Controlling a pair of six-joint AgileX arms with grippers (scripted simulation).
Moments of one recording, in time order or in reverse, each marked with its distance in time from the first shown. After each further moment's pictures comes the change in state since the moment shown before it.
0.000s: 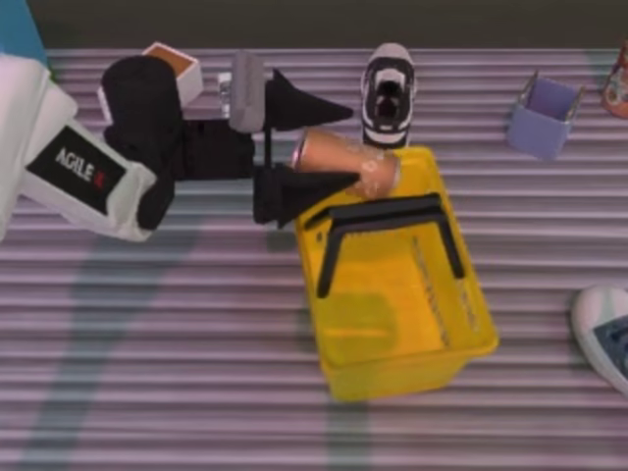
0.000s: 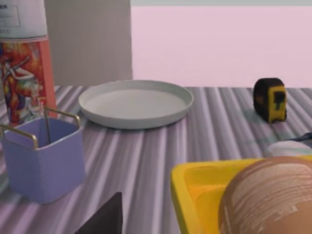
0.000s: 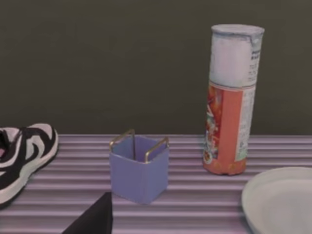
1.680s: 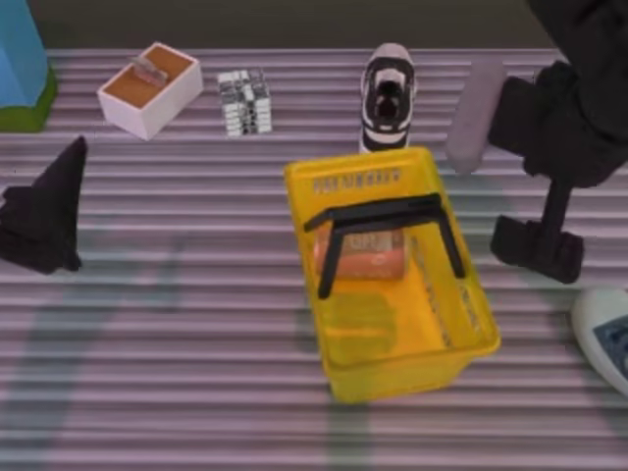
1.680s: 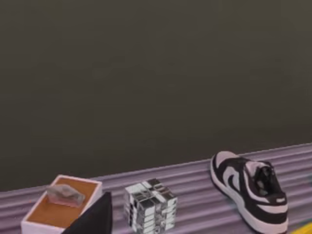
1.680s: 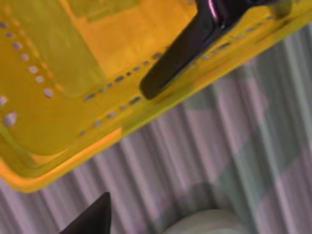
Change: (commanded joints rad) left arm 0.241 -1.679 -0.872 -0.802 -0.910 -0.089; right arm 0.477 1.651 1.451 -1.099 -0.017 -0.744
